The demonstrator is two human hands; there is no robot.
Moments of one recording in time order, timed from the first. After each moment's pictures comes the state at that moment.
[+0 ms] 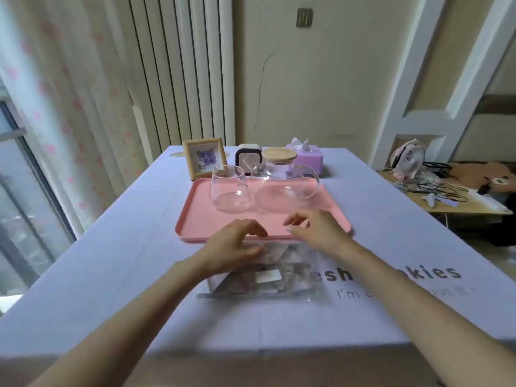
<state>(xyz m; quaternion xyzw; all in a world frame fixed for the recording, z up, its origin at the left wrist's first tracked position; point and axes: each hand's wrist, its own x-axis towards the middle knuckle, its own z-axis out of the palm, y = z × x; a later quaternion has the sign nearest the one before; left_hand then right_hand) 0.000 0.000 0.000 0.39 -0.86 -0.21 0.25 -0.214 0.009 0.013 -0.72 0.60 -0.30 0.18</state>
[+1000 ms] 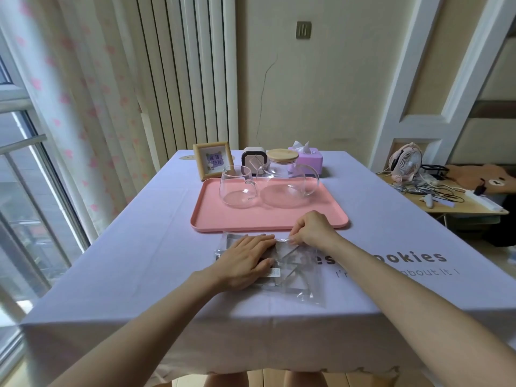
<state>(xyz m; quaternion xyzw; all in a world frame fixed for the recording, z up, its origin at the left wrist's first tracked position) 0.004 0.040 -0.030 0.38 -0.91 -0.09 0.12 -0.191 0.025 0.011 -0.64 0.68 -0.26 0.24</state>
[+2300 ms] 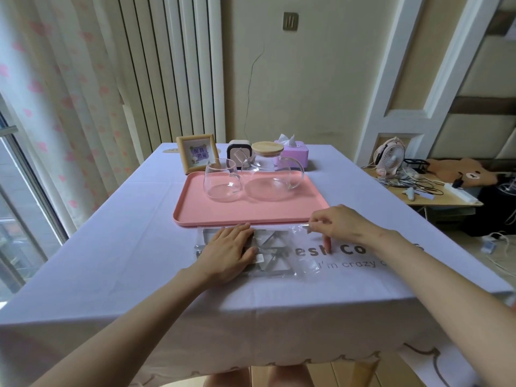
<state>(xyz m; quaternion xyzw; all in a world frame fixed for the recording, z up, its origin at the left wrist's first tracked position) -0.004 0.044 -0.028 0.46 -0.88 -0.04 0.12 -0.267 0.064 0.035 -0.73 0.65 -0.12 0.17</state>
